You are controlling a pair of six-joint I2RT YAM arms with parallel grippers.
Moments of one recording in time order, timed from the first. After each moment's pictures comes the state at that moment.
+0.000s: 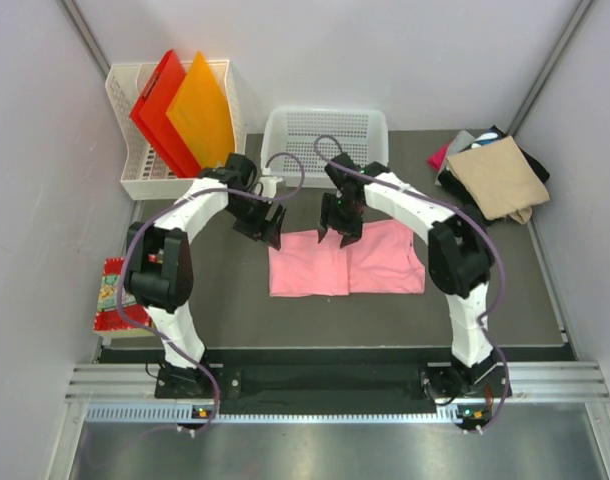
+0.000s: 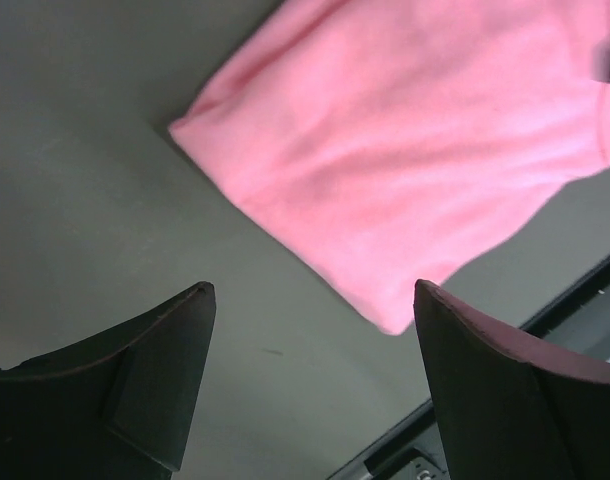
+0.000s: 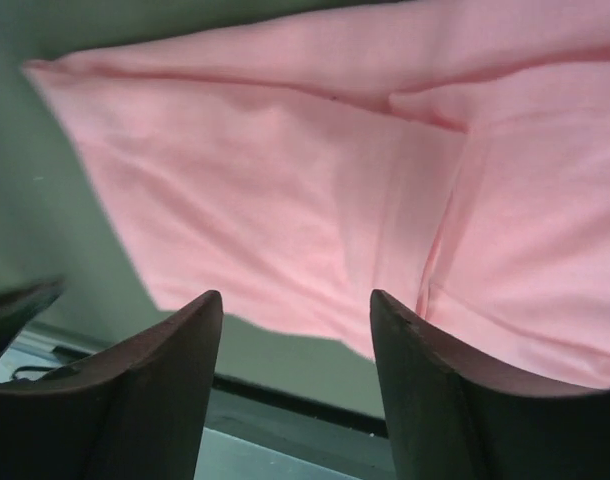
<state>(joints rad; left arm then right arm) -0.25 1.87 1.46 -0.90 0.42 0.24 0.61 2.02 1.75 -0.95 -0.15 0.75</state>
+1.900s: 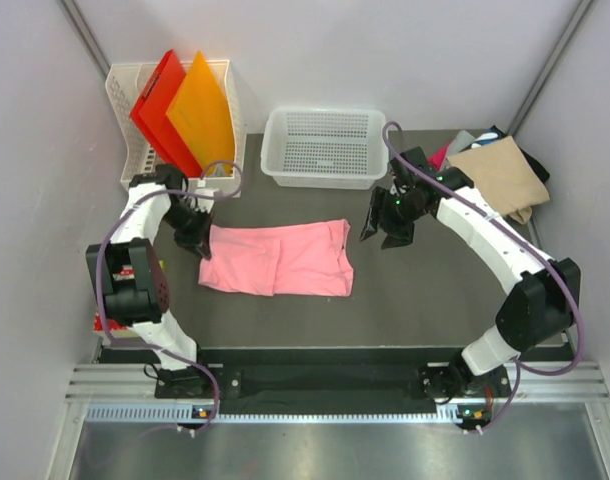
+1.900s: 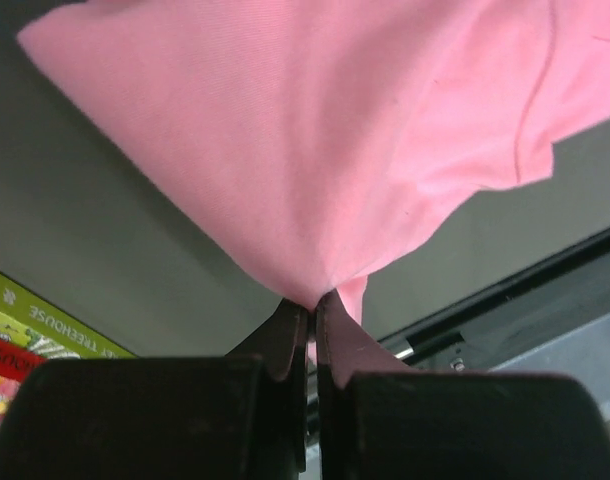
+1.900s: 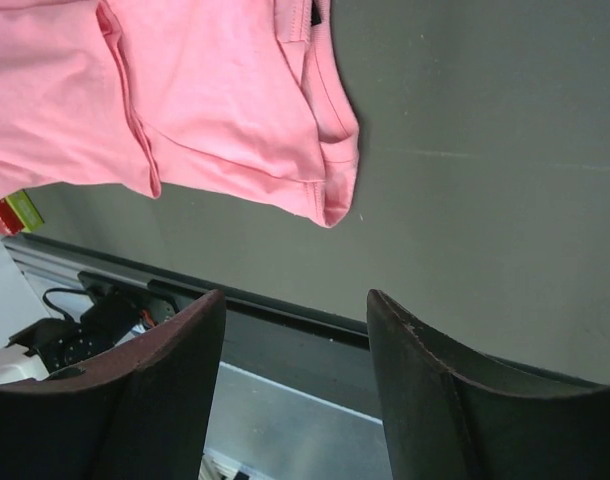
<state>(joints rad) 0.12 1.73 1.36 -1.14 0.34 0.42 0.45 1.55 1.43 -1.01 -0.24 0.66</state>
